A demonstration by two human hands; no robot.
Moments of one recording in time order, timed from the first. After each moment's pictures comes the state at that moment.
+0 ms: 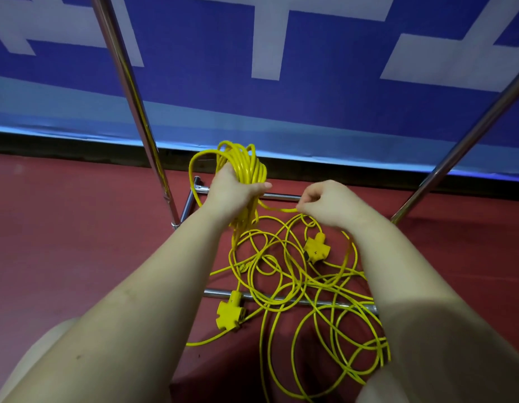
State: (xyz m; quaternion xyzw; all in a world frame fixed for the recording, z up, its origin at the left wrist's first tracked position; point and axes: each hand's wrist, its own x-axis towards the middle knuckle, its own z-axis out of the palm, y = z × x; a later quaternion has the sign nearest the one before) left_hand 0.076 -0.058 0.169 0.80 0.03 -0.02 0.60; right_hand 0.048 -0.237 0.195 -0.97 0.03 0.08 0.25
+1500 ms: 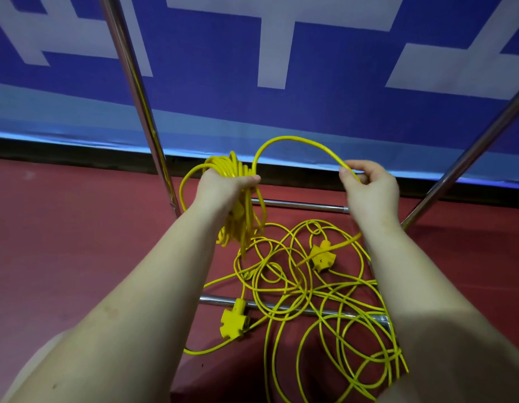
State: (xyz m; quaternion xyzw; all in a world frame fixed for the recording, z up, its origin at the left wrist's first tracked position) left_hand 0.076 -0.043 0.186 0.73 0.13 -0.01 0.67; right_hand 0.052 -0.256 0.193 -0.82 0.14 -0.24 0.51
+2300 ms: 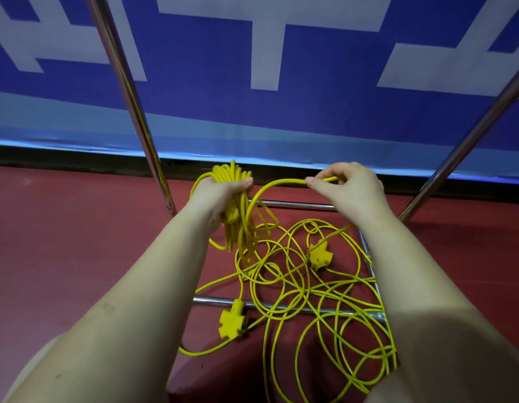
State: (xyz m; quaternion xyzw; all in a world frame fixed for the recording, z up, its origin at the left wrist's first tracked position) left_hand 0.078 -0.044 0.181 0.65 0.14 -0.10 0.74; right_hand 0.045 -0.254 0.217 -0.94 0.07 -0.11 0.30
